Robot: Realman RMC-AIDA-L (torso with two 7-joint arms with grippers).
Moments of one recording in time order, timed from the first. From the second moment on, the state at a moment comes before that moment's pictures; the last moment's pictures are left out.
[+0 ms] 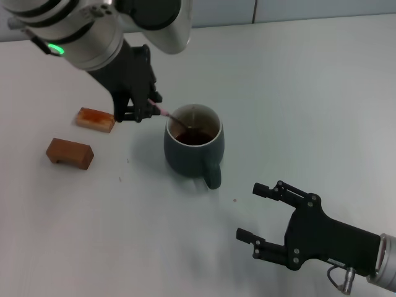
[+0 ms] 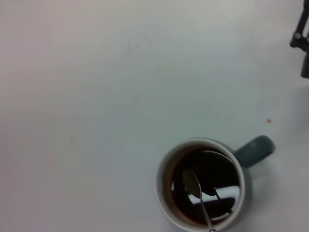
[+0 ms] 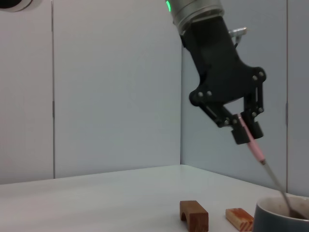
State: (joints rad) left arm -0.87 -2.08 1.45 1.52 2.65 1.78 -1.96; right arm 0.35 2.08 -0.17 -0.02 -2.30 -1.62 0.36
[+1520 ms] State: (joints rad) left arm -0.74 -2.07 1.20 1.47 2.27 1.56 -1.87; right arm 0.35 2.08 -0.17 -0.02 -2.30 -1.63 0.36
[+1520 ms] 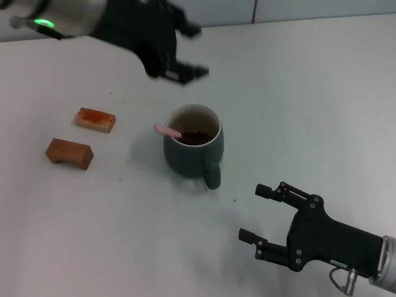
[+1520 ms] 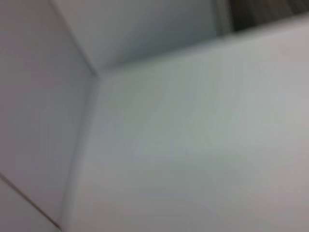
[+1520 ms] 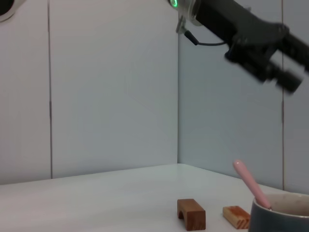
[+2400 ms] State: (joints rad) left arm -0.31 -1.99 0.77 0.82 1.67 1.69 -1.07; right arm 0.35 2.08 -0.11 -0.03 -2.29 -1.67 0.36
